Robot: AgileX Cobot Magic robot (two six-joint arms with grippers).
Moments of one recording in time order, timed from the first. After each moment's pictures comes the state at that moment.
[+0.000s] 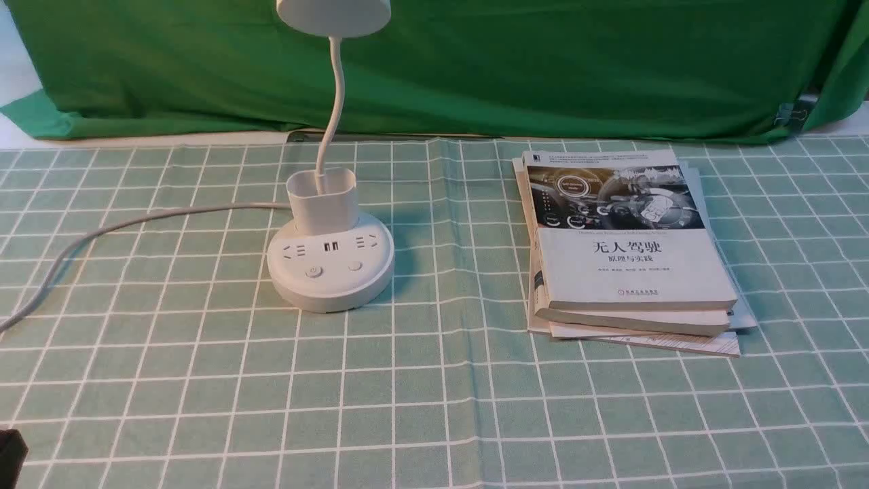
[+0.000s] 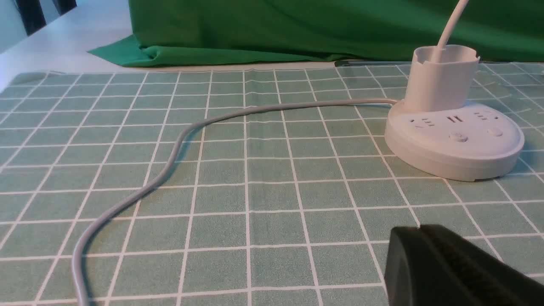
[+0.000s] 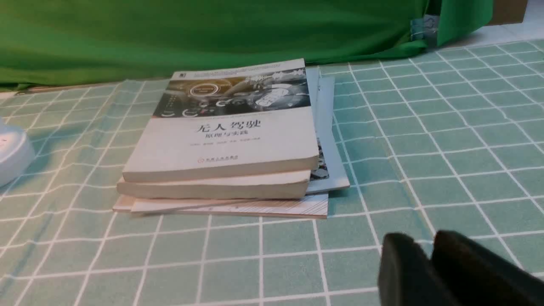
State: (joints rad) right arm 0.12 0.00 0.01 -0.08 0.24 0.21; left arm -0.04 0.00 0.01 -0.03 0.25 0.02
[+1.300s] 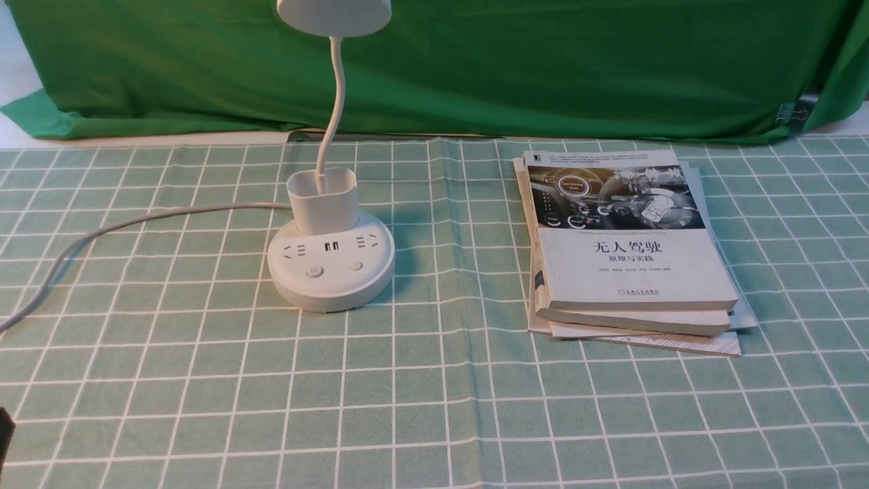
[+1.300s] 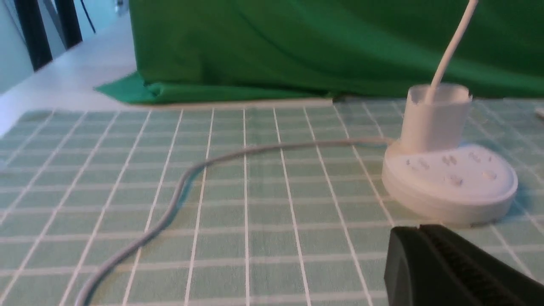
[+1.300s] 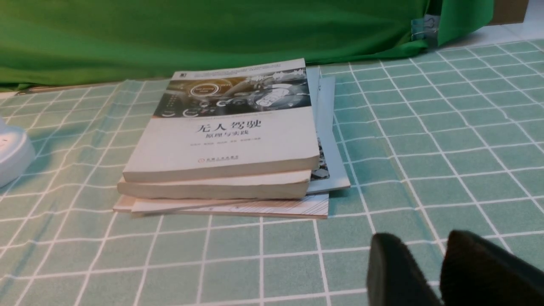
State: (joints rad) right arm 0.12 0.00 0.01 -0.08 0.24 0.21; left arm -0.04 0.00 0.01 -0.03 0.09 0.02
